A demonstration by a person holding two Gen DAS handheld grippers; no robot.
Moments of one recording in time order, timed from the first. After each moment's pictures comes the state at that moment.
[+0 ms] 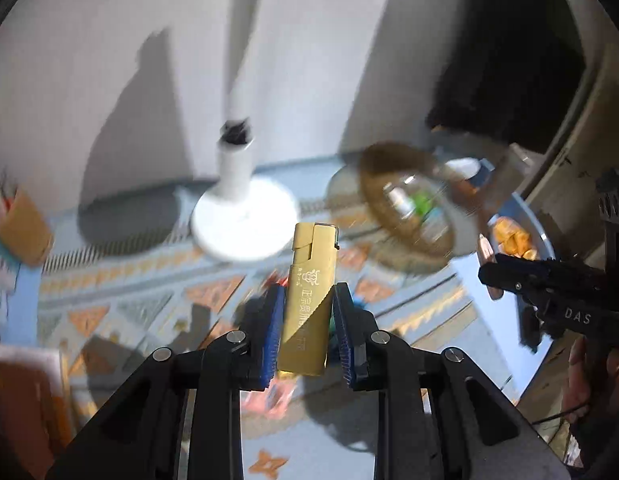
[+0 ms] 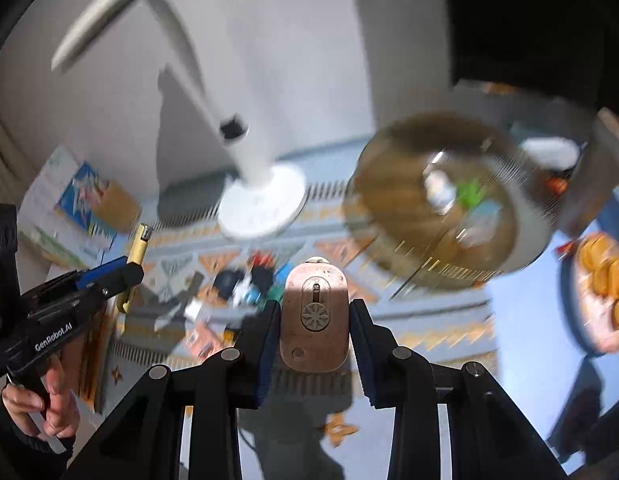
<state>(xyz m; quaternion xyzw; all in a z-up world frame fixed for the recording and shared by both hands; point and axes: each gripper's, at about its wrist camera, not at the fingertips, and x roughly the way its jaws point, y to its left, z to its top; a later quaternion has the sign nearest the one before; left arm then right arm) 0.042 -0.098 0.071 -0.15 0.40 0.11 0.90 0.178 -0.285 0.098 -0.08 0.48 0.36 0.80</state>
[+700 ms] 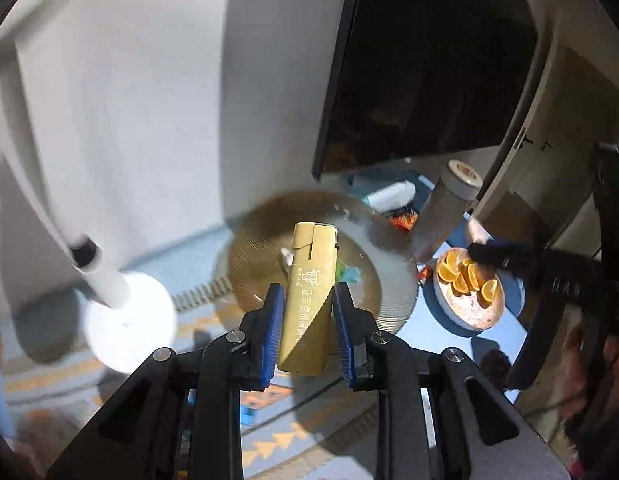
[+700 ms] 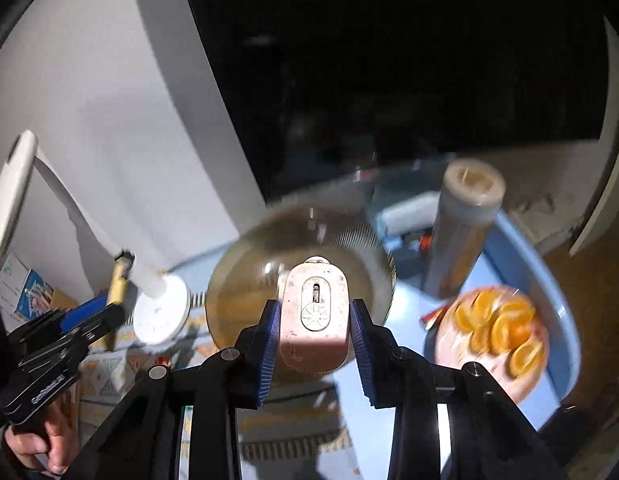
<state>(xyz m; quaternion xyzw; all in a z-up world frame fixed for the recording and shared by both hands) 0.196 -0.197 0.096 -0.12 0.39 0.03 0.91 0.301 -0.378 0.109 -0.03 0.47 0.26 0.84</state>
